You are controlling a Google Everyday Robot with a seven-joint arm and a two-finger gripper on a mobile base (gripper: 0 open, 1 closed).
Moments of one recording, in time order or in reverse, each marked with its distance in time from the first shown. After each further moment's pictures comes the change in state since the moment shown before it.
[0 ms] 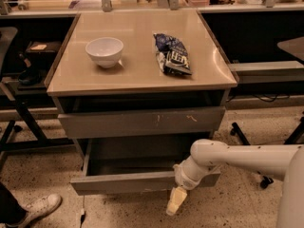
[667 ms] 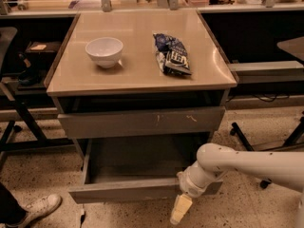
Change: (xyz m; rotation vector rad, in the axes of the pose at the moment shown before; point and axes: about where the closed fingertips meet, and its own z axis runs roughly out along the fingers) arm 0.014 0.030 -0.012 -0.043 -0.008 0.046
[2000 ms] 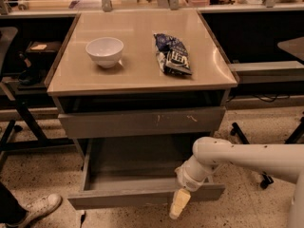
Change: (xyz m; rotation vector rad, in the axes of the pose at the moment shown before) arm -0.007 -0.006 -0.012 0.007 0.044 -0.031
